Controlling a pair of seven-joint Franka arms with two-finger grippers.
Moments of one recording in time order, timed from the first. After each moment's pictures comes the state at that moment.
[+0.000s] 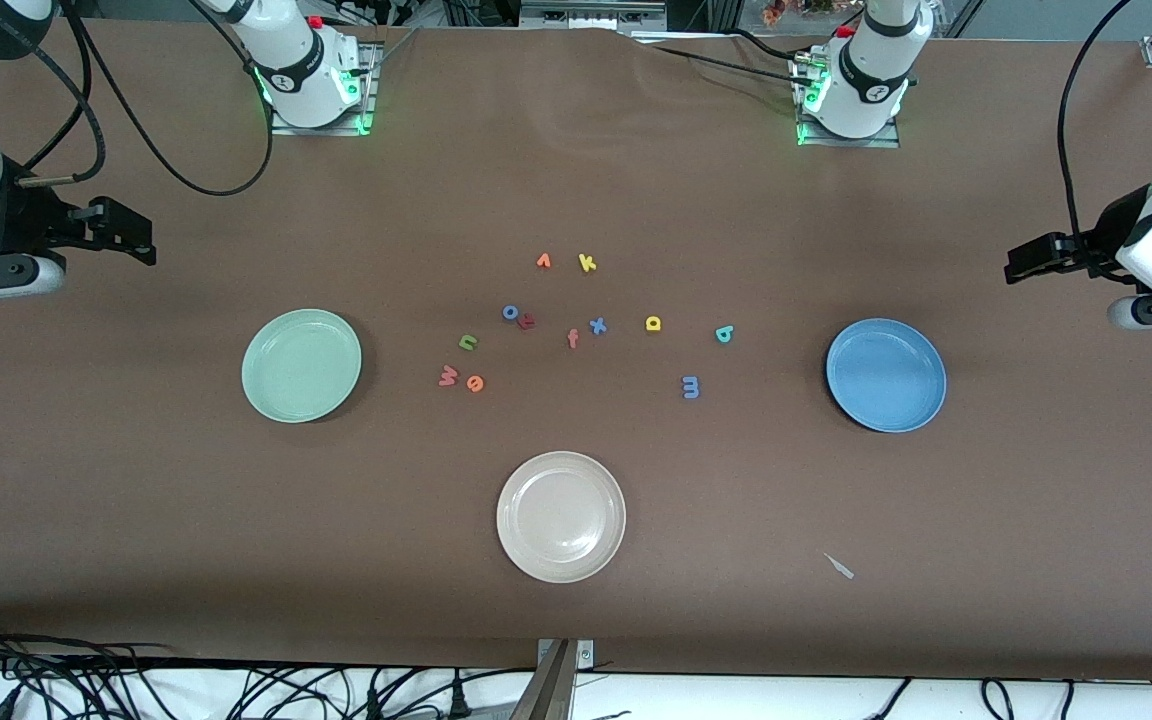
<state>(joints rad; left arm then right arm) 0.14 0.10 -0.13 -1.57 0.02 1.51 -0.09 0.10 0.11 -0.02 -1.48 -0.02 1.52 -0.07</state>
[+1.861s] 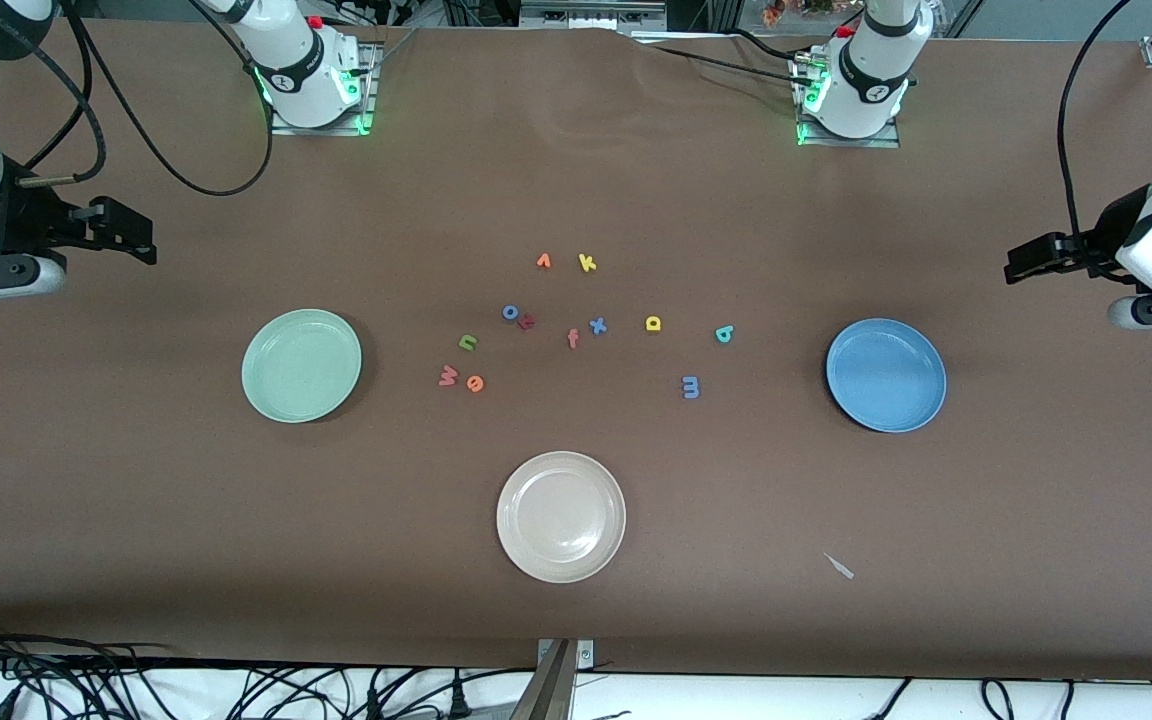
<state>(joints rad) 0.14 0.10 -0.13 -1.57 0.02 1.51 -0.09 0.10 0.11 -0.02 -1.48 -0.02 1.52 -0.07</state>
